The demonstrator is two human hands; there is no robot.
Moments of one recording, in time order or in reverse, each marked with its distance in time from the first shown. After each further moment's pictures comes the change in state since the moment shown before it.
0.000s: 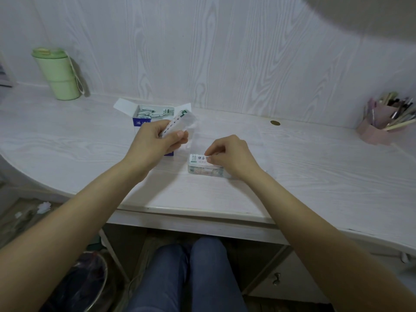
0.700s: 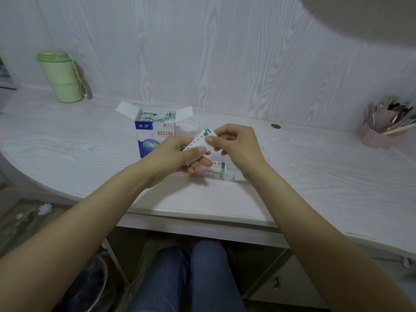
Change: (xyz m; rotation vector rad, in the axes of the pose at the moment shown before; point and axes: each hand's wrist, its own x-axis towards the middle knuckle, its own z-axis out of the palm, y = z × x) left_hand -0.010 0.012 0.018 -0.022 -0.360 -0.183; right_hand -0.005 -0.018 -0.015 0.480 0.138 -0.021
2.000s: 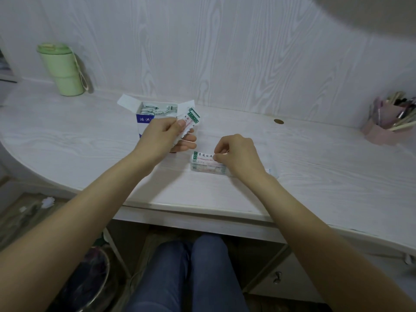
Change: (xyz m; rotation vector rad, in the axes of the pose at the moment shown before) left_hand 0.009 -0.005 -0.014 -0.020 0.320 0.110; right_hand 0.001 0.028 0.007 -0.684 -0.031 -0.040
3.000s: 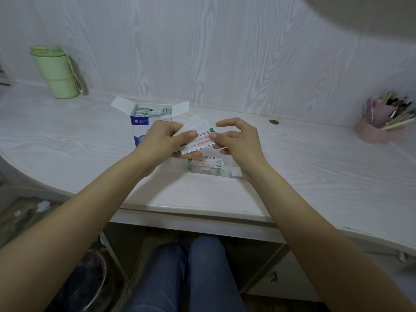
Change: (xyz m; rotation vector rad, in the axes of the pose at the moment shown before) left_hand -0.002 0.008 0.008 -0.016 -0.138 -0.057; right_hand -0.005 -0.009 -0.022 0.800 0.073 0.150
